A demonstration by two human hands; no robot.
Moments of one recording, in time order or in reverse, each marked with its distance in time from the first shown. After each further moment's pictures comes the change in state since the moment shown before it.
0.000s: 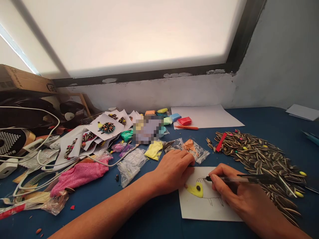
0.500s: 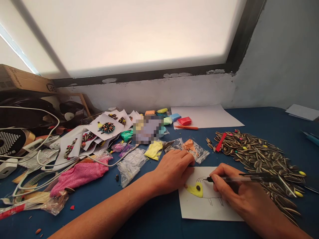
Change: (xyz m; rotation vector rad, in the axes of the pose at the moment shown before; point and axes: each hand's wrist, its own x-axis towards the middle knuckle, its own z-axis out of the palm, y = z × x) left_hand 0.001 0.001 -0.001 0.006 -0.018 -0.014; right_hand 0.000 0.003 0.001 0.034 0.036 -0.003
